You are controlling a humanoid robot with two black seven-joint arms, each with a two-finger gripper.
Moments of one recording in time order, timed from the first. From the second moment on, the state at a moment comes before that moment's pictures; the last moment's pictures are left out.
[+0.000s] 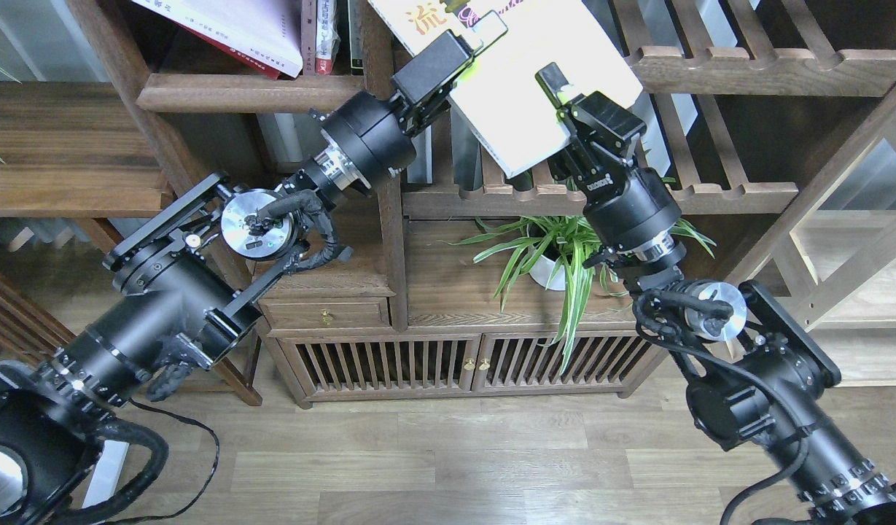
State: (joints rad) left arm -0.87 0.00 -0.85 -1.09 -0.26 -0.40 0.14; right arm 0.40 -0.18 1.12 1.32 0.52 0.58 -0.26
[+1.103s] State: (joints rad) left arm -0.86 0.00 -0.81 -1.09 -0.28 -0.49 0.15; right arm 0.40 -0.18 1.12 1.32 0.51 0.58 -0.26
